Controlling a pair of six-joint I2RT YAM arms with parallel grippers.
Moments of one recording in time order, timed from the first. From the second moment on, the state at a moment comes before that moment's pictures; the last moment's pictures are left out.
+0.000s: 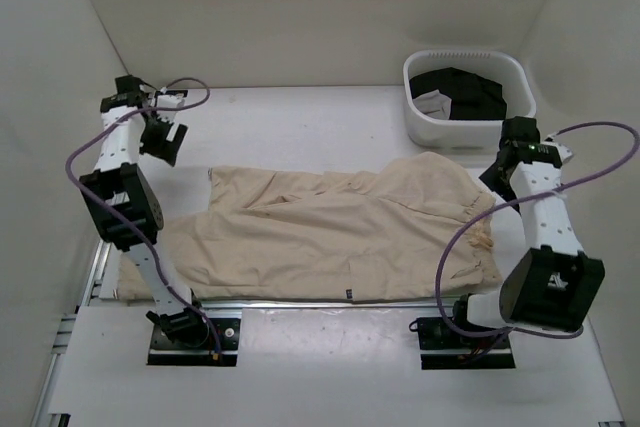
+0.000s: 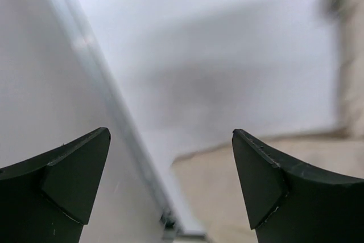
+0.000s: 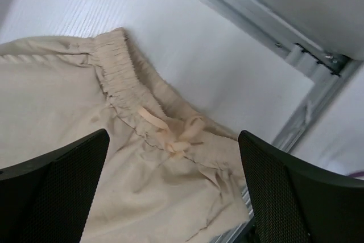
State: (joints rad) left arm 0.31 1.88 1.67 -0.94 -0.04 0.67; right arm -0.14 1.30 1.19 -1.05 0.53 0.70
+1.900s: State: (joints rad) left arm 0.25 1.66 1.52 -0.74 -0.36 0.58; right arm -0.31 1.41 1.06 -0.71 0.04 0.54
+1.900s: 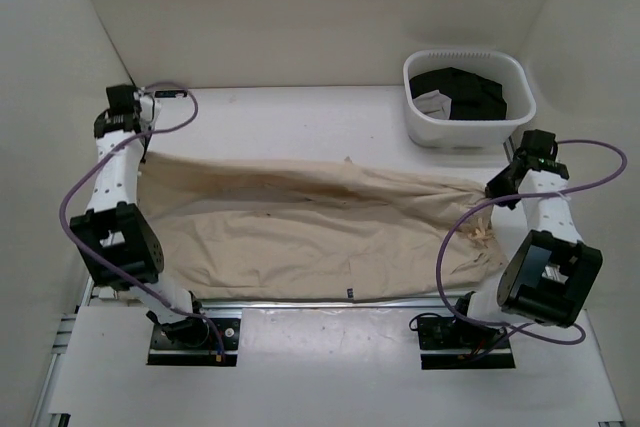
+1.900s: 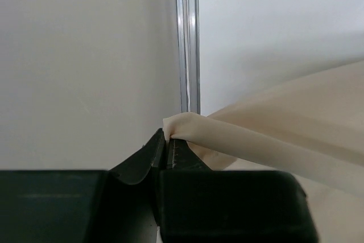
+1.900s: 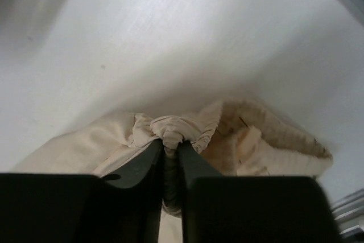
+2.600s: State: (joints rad) left arm 0.33 1.48 0.98 -0.68 -0.38 0.56; right arm -0.35 1.27 1.04 -0.77 -0.12 0.91
